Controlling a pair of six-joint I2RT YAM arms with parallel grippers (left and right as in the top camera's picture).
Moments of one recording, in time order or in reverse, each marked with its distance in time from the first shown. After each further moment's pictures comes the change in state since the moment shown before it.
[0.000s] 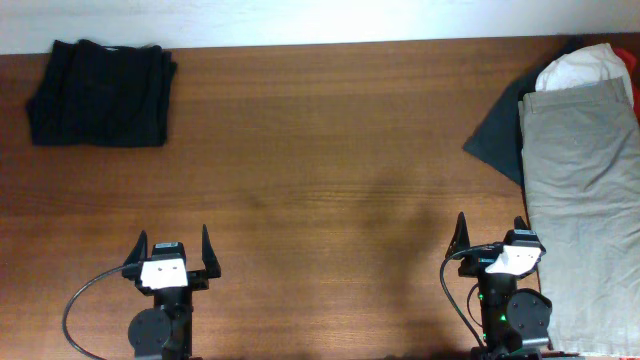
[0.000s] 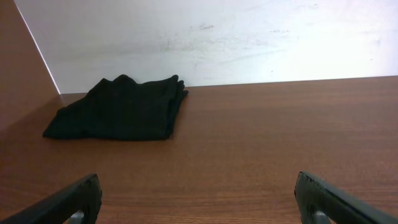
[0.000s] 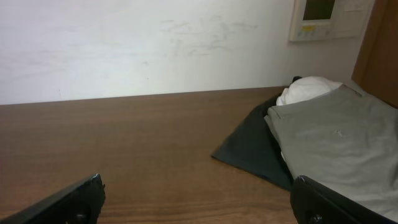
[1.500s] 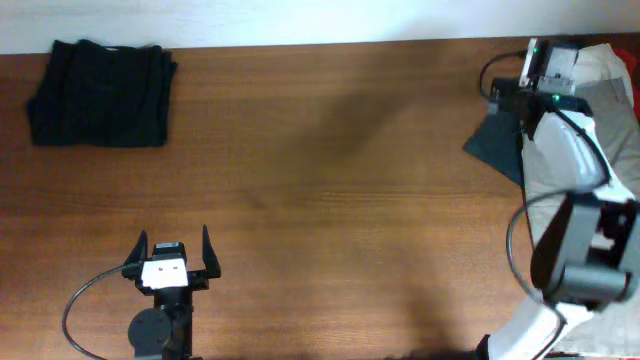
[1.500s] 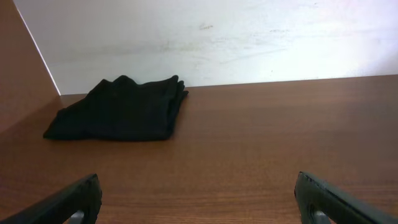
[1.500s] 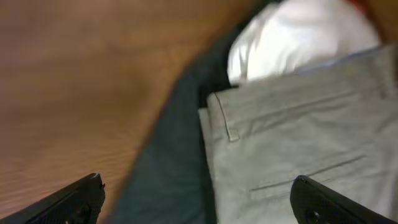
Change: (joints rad) left arm 0.000 0.001 -0.002 0.002 0.001 0.006; right arm -0.251 1.942 1.504 -0.320 0.063 -0.126
